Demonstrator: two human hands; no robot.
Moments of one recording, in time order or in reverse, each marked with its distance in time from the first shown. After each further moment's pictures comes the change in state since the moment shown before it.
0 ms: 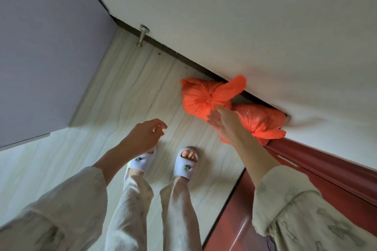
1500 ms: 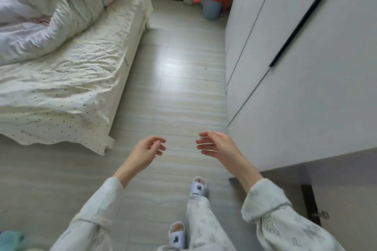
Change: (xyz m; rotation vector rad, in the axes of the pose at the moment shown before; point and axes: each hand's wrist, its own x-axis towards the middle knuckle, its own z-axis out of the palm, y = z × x) left_hand -0.708 -0.440 -0.187 -1.085 1.126 -0.287; right_hand -0.612 0.389 0.537 -1.315 -0.995 -0.350
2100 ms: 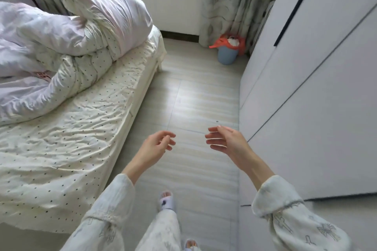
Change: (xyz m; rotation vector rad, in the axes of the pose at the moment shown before) left_hand 0.346 0.204 -0.125 -0.082 0.111 0.123; right_hand 0.305 -0.317 -0.015 -0.066 -0.047 -0.144
